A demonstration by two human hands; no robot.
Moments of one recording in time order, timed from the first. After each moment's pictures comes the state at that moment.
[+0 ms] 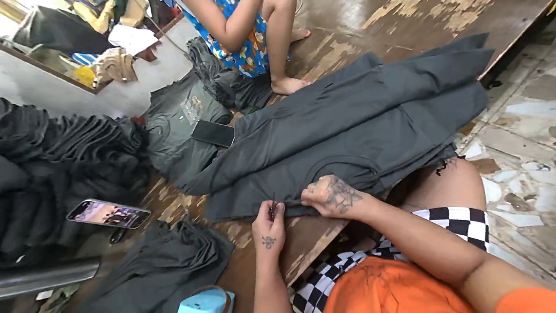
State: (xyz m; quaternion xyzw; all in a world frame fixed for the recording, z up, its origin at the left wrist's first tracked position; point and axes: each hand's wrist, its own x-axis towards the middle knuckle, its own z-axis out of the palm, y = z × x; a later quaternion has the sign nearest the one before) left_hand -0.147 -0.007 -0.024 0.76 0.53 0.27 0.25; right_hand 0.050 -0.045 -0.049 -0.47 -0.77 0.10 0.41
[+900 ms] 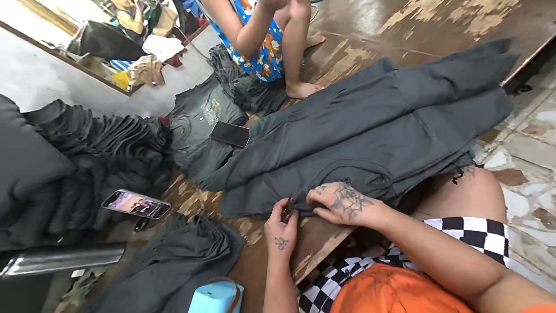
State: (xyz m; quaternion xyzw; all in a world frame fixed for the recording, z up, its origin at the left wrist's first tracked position) left_hand -0.152 -0.012 -0.032 0.78 0.50 0.30 0.25; right_hand 0.048 -0.047 -0.028 -0.49 -0.78 0.24 0.31
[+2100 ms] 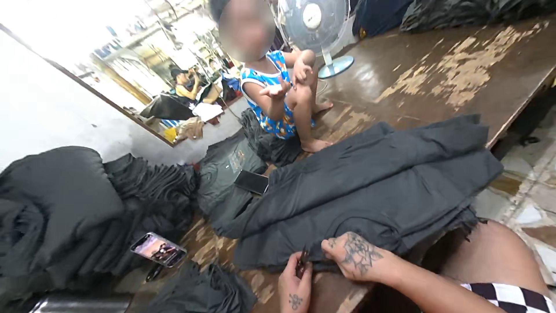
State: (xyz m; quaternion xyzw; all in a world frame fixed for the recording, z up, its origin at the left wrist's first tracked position) left_hand -0.164 -0.017 -0.040 0.76 0.54 0.26 0.25; right_hand 0.047 -0.051 -0.024 -0.50 -0.81 0.20 0.24
